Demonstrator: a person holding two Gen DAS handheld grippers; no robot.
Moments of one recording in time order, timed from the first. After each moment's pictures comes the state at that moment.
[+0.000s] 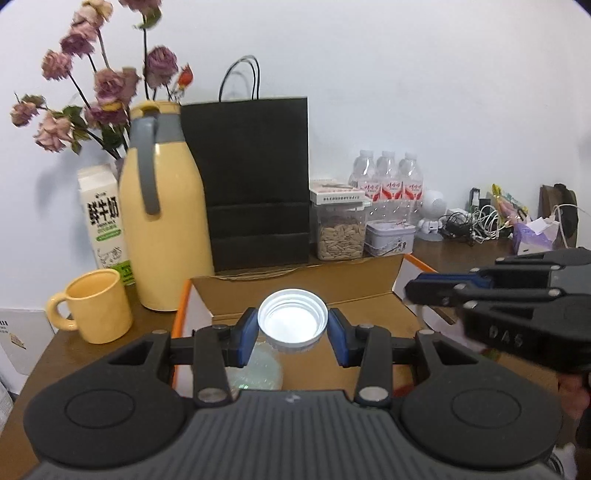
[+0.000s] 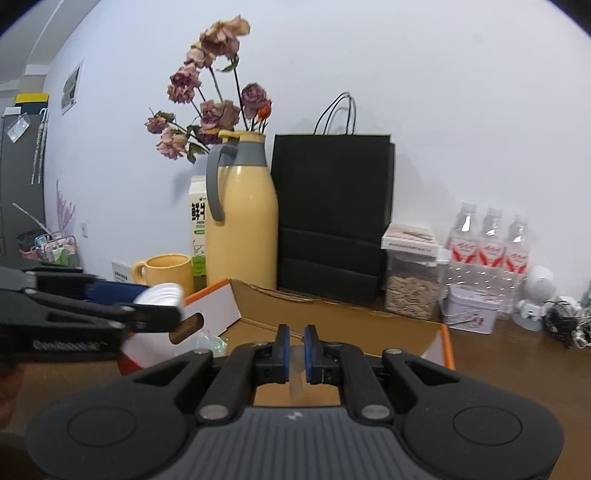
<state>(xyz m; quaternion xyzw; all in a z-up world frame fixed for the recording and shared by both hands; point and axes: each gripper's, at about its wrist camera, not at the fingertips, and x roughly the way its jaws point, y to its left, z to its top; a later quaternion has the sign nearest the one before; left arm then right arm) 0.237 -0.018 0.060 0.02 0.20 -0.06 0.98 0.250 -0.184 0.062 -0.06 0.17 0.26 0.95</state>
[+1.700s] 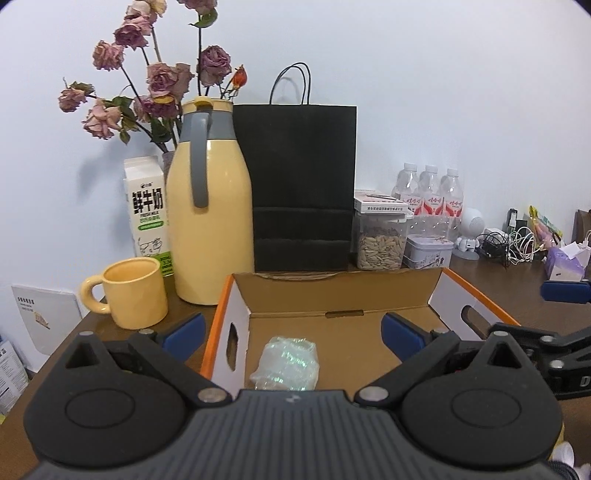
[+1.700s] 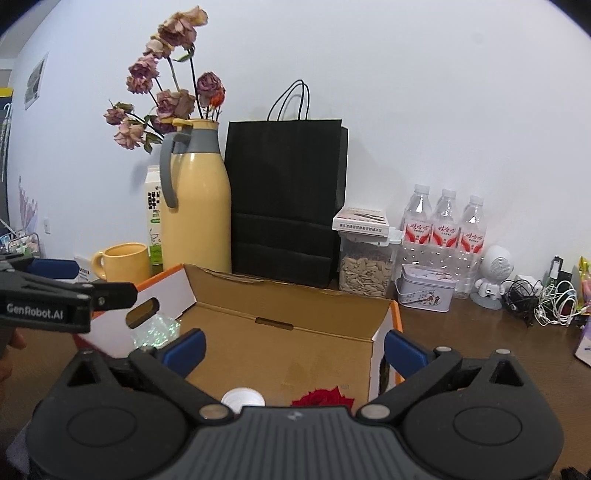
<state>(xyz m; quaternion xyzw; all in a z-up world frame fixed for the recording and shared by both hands) 0.216 0.000 0.055 0.00 0.18 0.01 0.98 0.237 -0.211 0.054 -0.06 0.18 0.19 0.96</state>
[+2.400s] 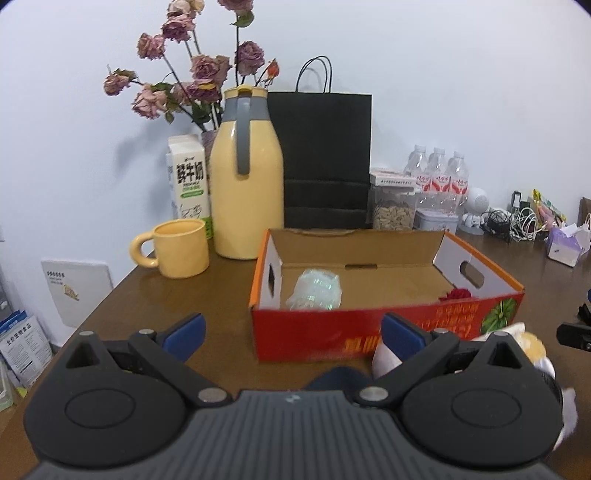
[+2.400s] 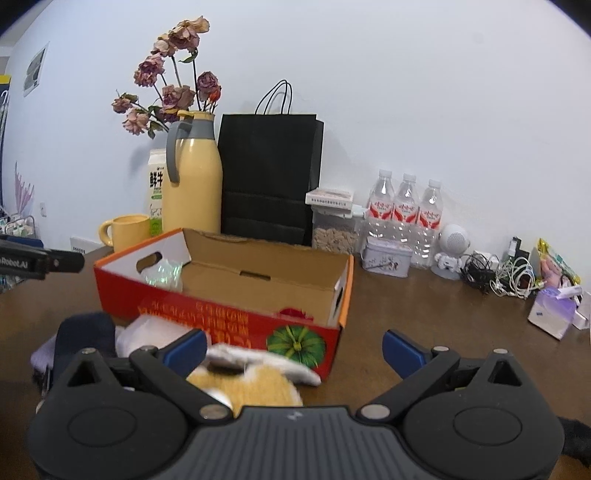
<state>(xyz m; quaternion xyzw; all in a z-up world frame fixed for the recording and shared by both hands) 0.126 0.015 0.044 -0.01 0.21 0.04 0.98 0.141 -0.270 0.037 -0.08 0.19 0.17 0.96</state>
